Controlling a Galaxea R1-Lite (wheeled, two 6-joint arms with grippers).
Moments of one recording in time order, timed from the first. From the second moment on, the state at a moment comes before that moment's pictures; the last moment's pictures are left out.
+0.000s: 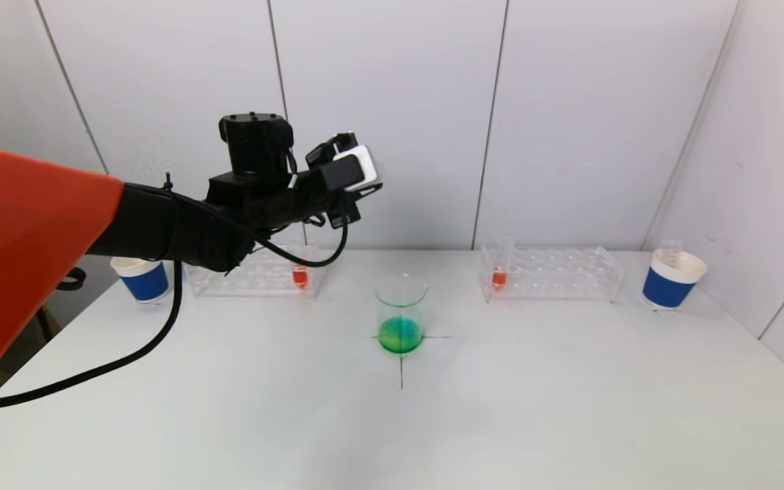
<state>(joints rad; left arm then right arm) -0.39 2.09 -1.49 -0.61 -0.36 0.98 -0.01 0.00 0.00 0.00 0.02 -0.04</state>
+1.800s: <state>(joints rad) 0.07 1.81 -1.38 -0.42 0.22 0.23 -0.01 0.00 0.00 0.00 0.02 -0.04</state>
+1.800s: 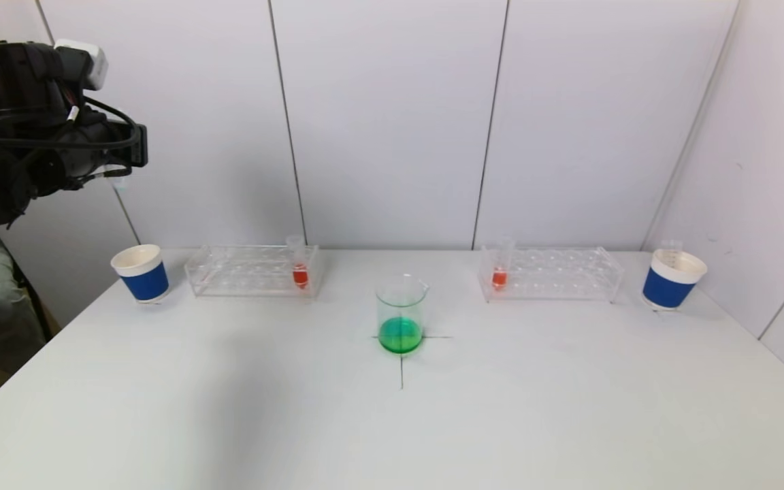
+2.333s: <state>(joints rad) 0.18 1.83 -1.20 -0.58 0.22 0.16 -0.01 0.00 0.00 0.00 0.02 -0.04</state>
